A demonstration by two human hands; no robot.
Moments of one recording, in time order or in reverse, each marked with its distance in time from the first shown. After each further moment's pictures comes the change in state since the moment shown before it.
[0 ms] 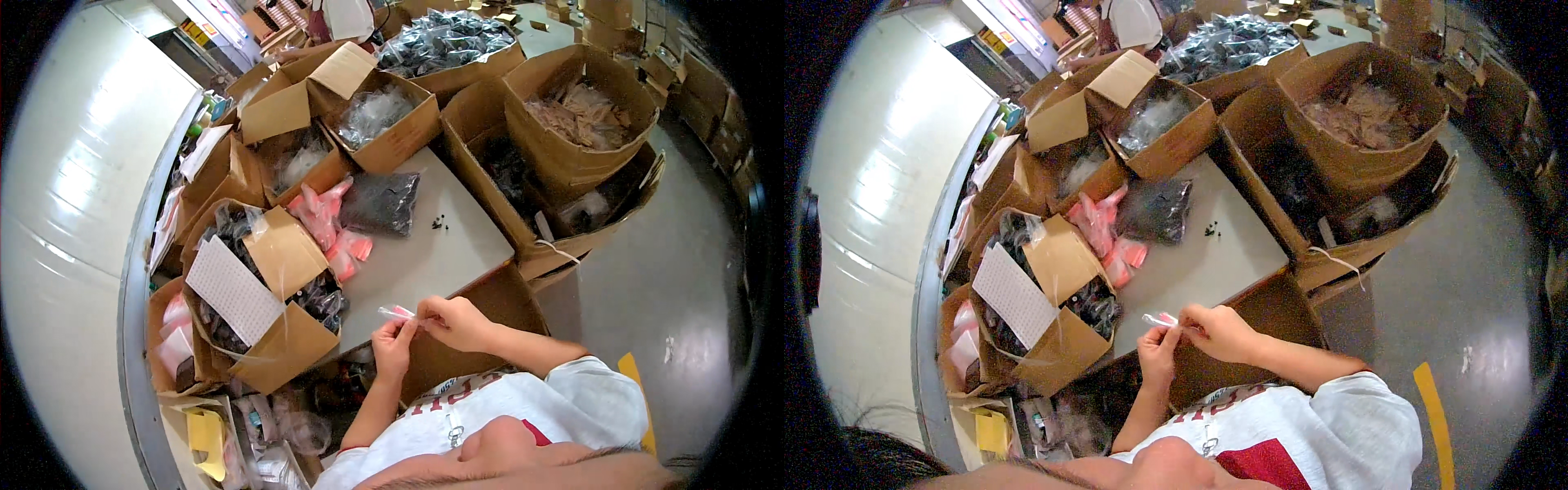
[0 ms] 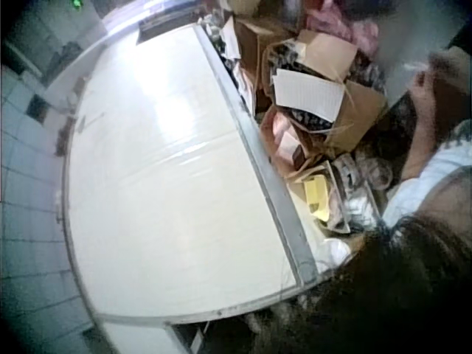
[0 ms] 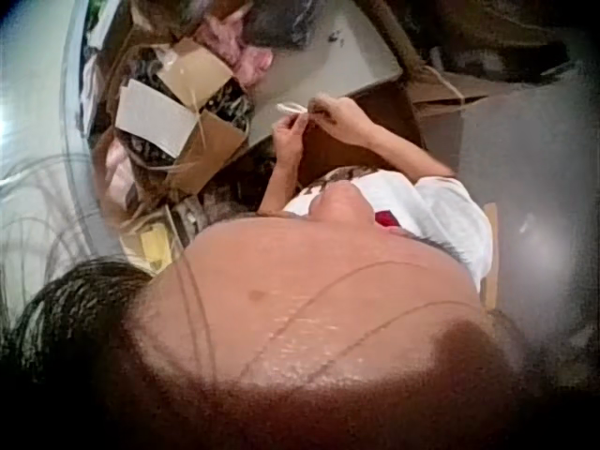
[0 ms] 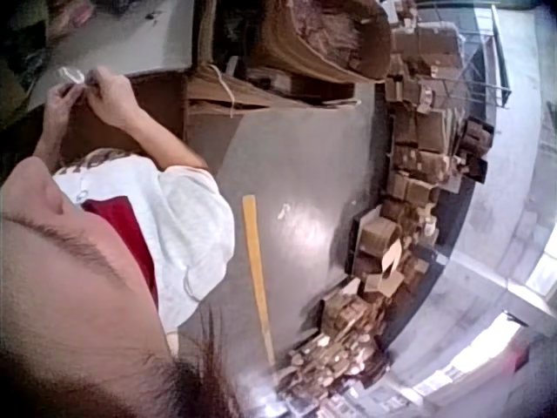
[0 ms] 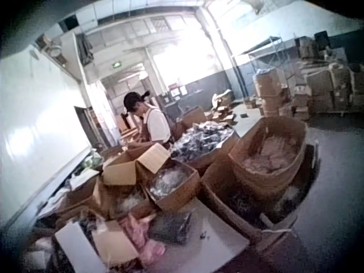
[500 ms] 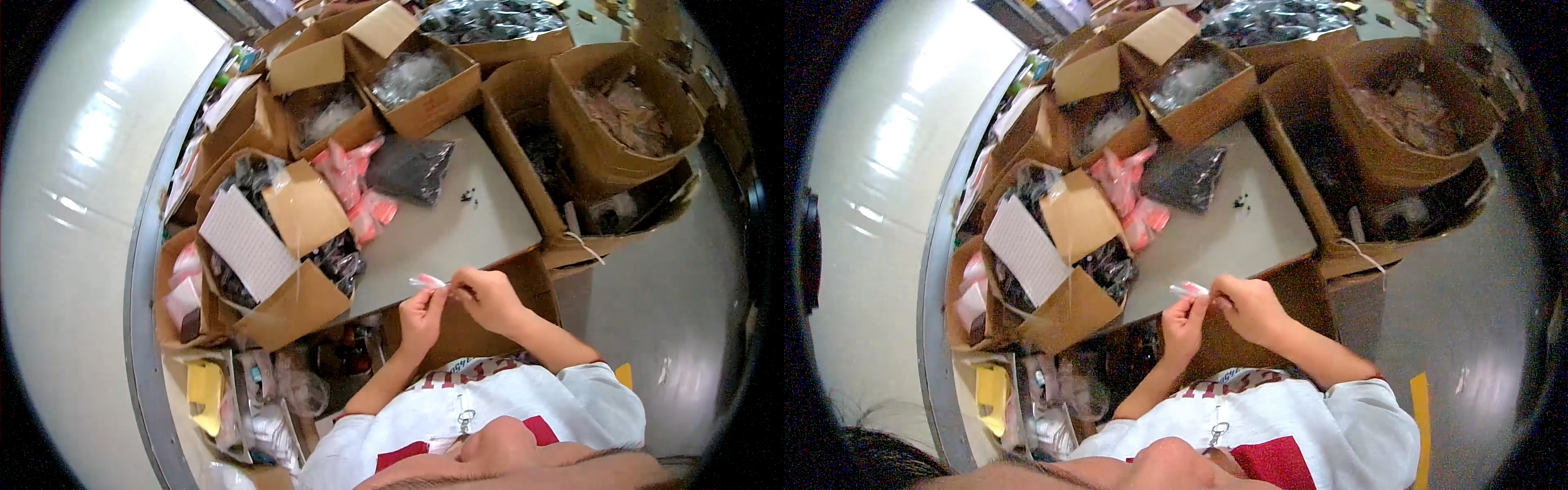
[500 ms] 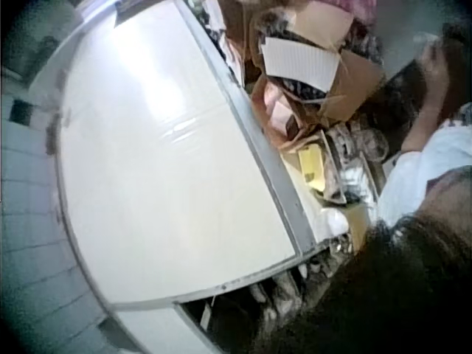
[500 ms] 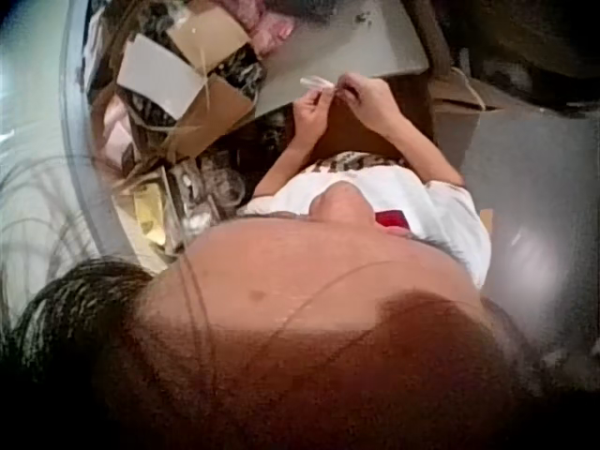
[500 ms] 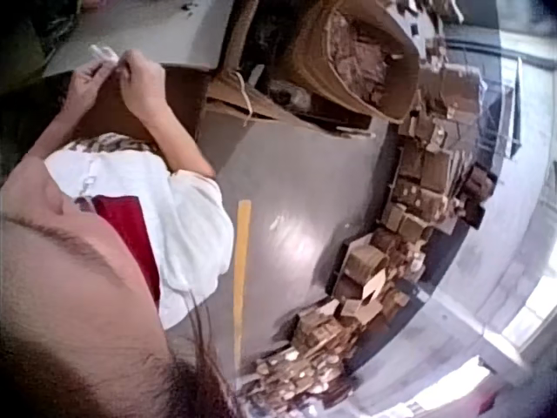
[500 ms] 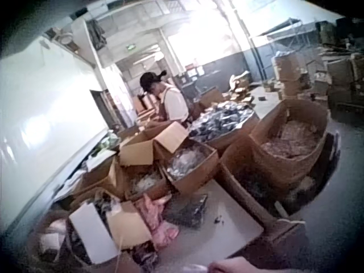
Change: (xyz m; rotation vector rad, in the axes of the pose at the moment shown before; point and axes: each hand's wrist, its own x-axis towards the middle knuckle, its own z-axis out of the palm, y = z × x) left_hand -0.003 0.006 0.031 0.254 0.036 0.175; right_hand -0.001 0.000 -0.018 -0.097 0.123 -0.099
